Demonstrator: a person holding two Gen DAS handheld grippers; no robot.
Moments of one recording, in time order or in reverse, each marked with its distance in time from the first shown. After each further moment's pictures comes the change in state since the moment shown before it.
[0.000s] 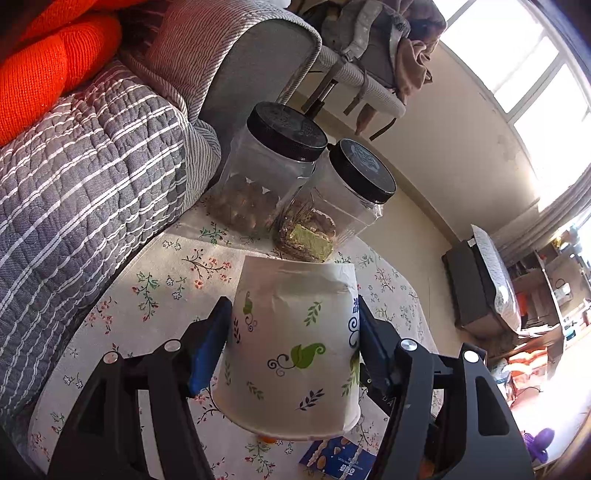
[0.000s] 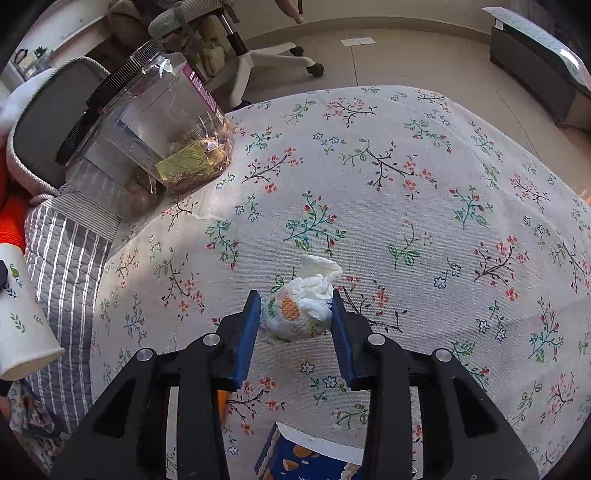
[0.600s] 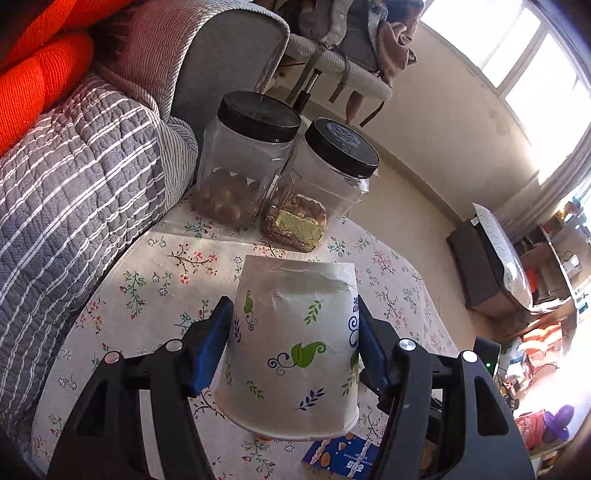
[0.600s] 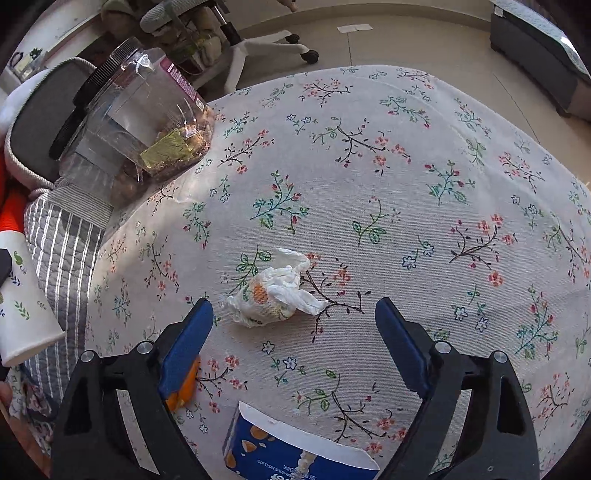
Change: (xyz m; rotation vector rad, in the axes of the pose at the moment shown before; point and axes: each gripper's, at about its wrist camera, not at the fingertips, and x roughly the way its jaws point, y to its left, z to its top) left arm 0.009 -0.021 -0.011 0.083 0.014 0.021; right arm 0.004 -0.038 -0.007 0.044 0.074 0.017
